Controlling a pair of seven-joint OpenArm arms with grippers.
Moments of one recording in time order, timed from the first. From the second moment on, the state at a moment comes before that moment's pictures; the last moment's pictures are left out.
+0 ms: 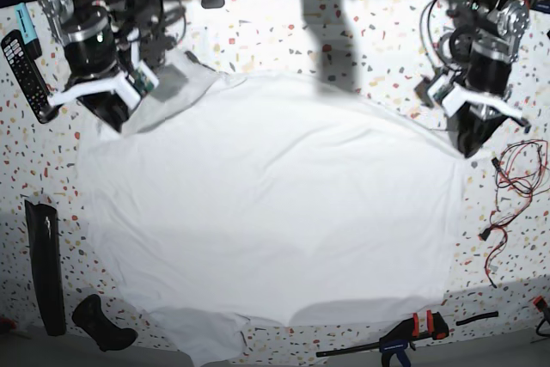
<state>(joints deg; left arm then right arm) 19.9 -30.8 11.8 97.3 35.0 12.8 4.1 -32.6 37.3 -4.5 128.1 -25.2 3.6 -35.2</state>
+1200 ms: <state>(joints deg) 15.8 -30.3 11.8 97.3 31.1 9.5 10.0 -26.2 26.6 -4.5 123.5 -17.2 -5.8 -33.8</state>
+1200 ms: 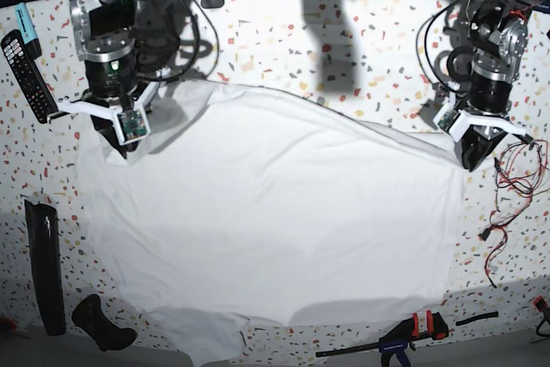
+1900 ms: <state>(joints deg) 5.1 -31.3 11.8 97.3 12.0 9.5 14.6 -9.8 32.7 -4.2 119.6 -6.4 -5.5 -37.4</state>
